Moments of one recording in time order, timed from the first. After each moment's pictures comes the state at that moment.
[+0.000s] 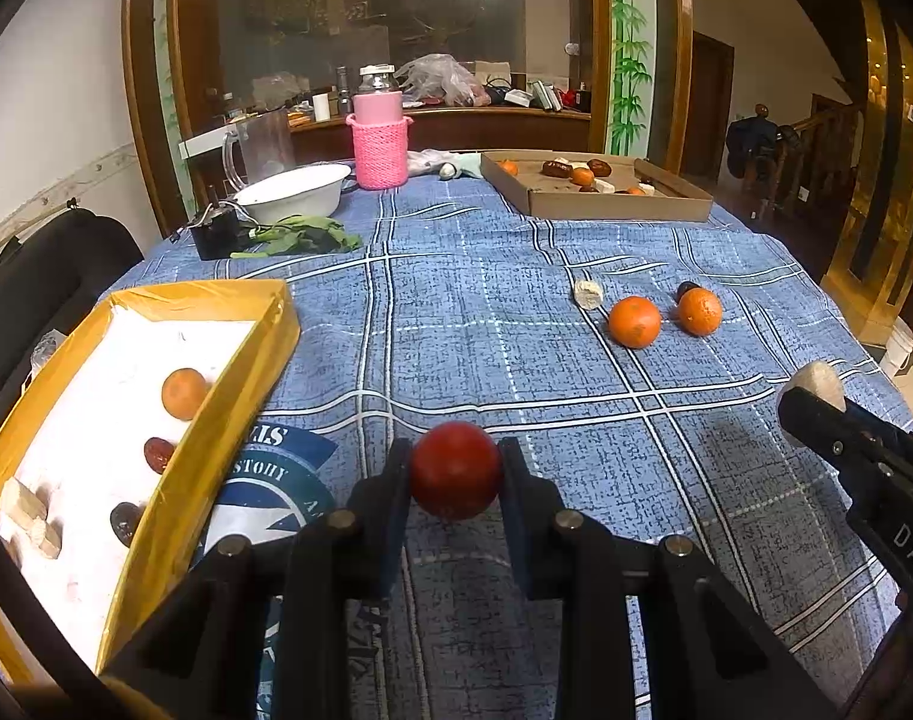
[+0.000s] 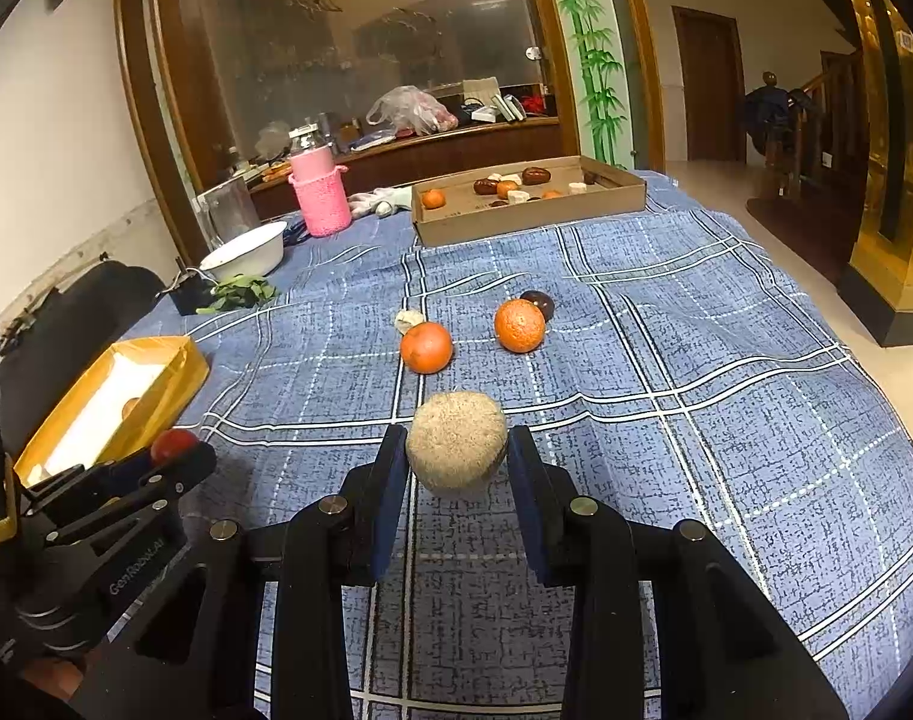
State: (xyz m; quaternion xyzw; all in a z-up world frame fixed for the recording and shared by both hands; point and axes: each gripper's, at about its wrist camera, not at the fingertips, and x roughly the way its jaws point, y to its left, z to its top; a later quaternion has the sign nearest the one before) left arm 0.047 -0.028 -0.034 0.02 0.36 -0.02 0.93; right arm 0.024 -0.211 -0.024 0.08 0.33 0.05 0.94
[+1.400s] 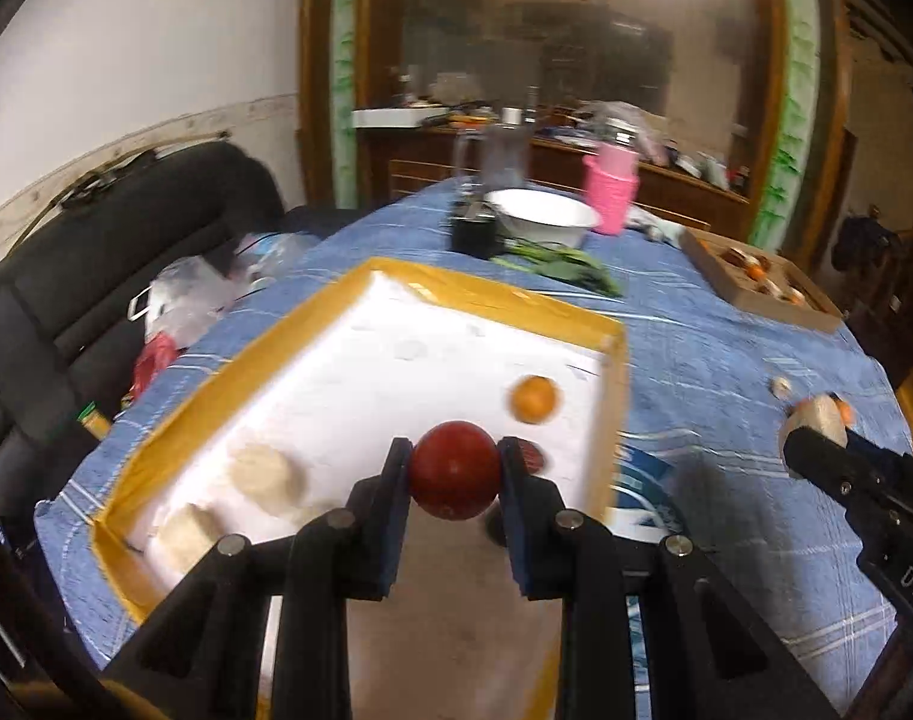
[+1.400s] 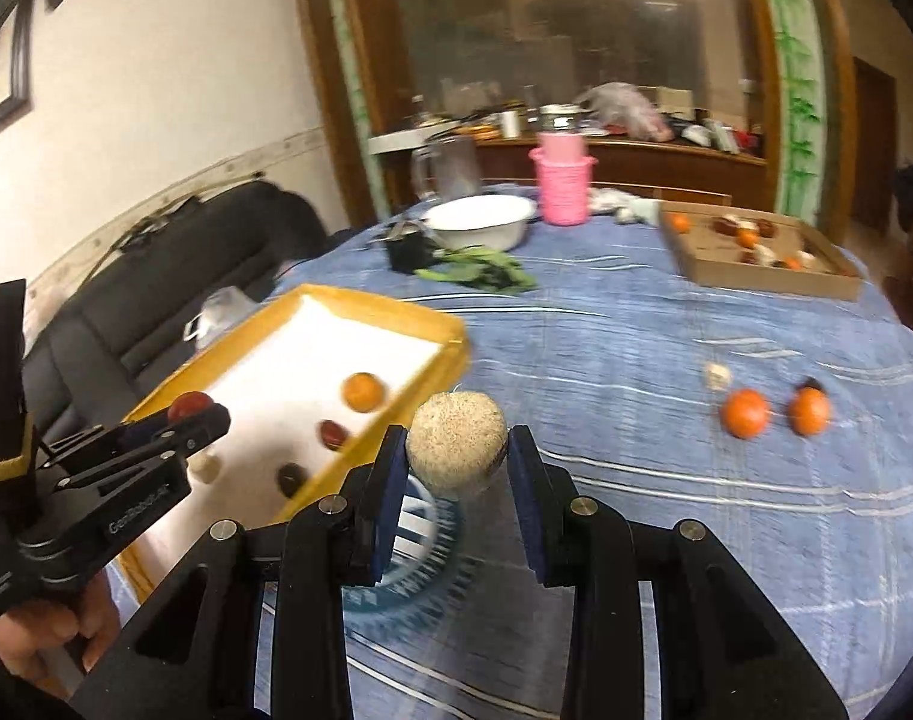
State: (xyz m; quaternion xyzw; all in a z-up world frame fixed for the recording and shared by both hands) left arm 0.009 0.154 -0.002 -0.08 0.34 0.12 0.93; right arm 0.032 -0.041 0.014 0.00 0.34 0.23 0.91
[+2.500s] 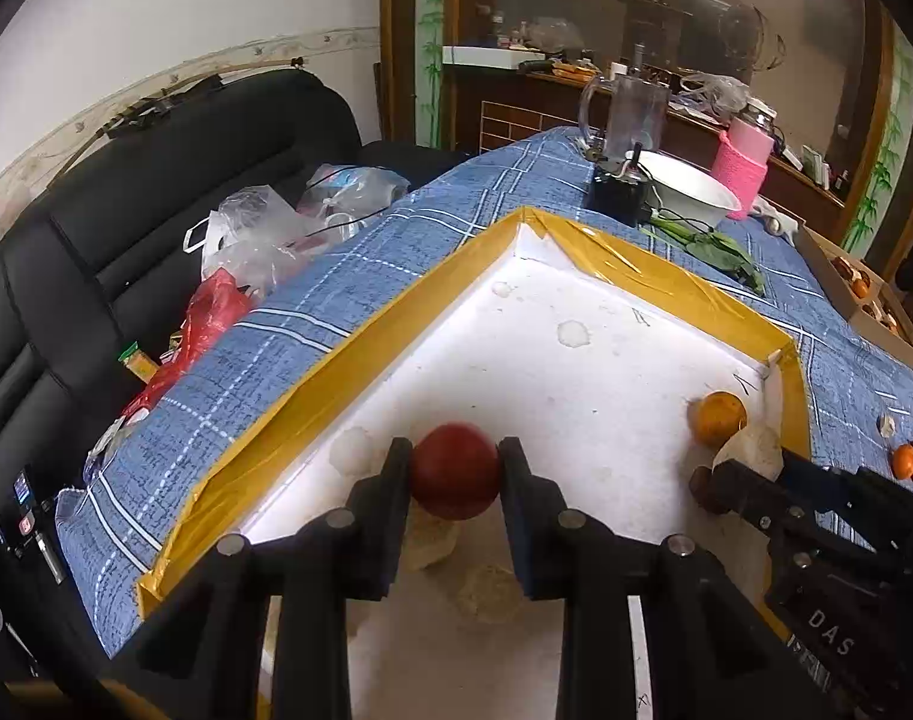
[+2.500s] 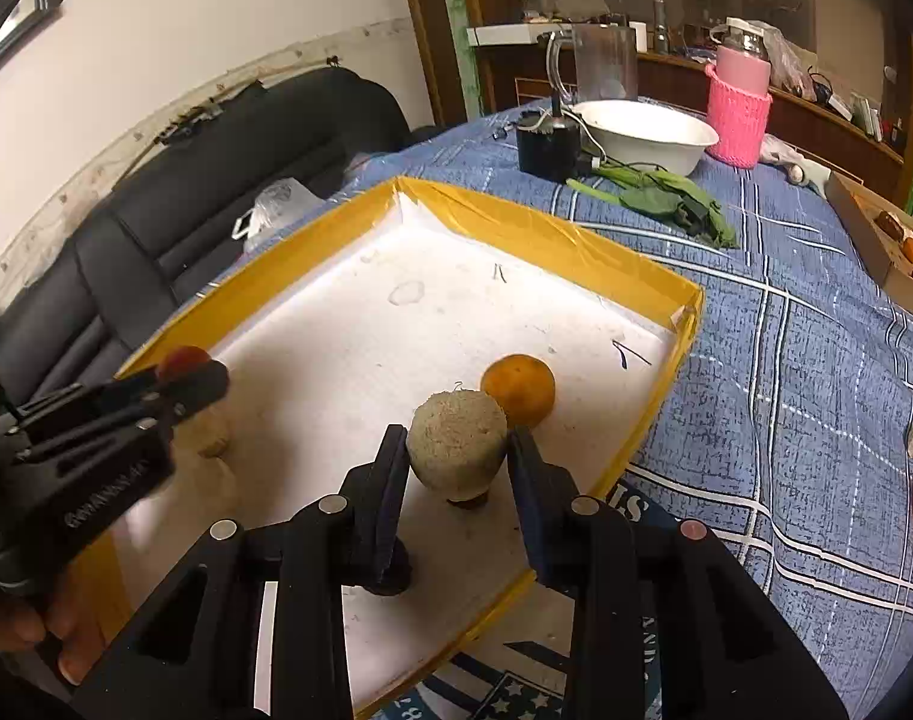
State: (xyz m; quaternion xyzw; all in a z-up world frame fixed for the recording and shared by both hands) left arm 0.035 0.233 -0.032 -0.11 0.40 0.19 0.89; right arm 0.094 0.079 -0.042 -0.07 0.44 0.31 0.84
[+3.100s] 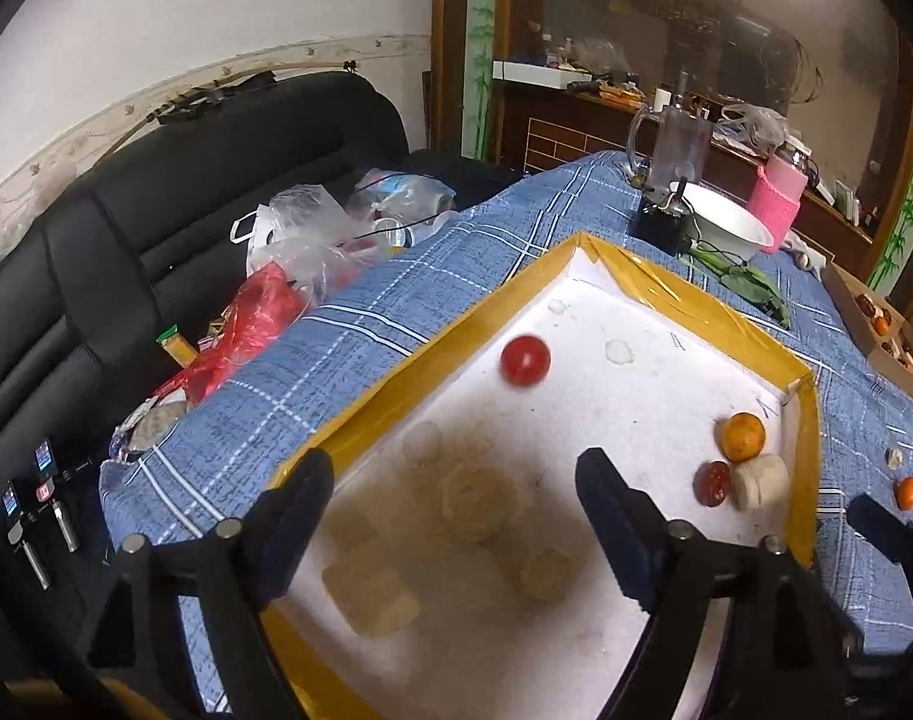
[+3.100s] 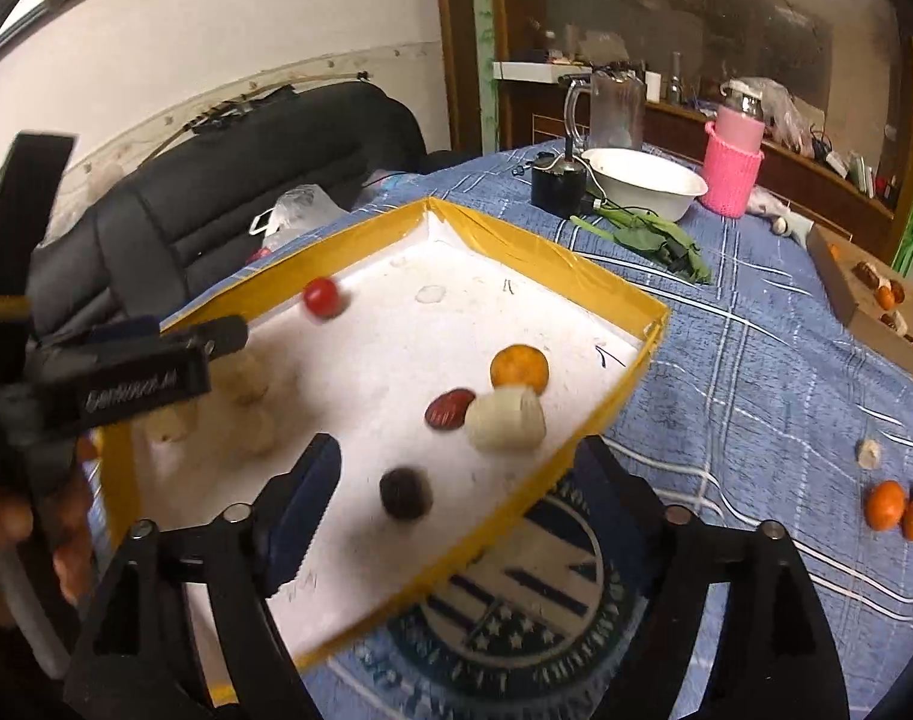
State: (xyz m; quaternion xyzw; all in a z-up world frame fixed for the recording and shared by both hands) left arm 0.010 0.246 -0.019 -0.13 0.39 0.23 0.88; right arm 0.047 0.060 -0.014 -0.11 0.38 0.33 0.86
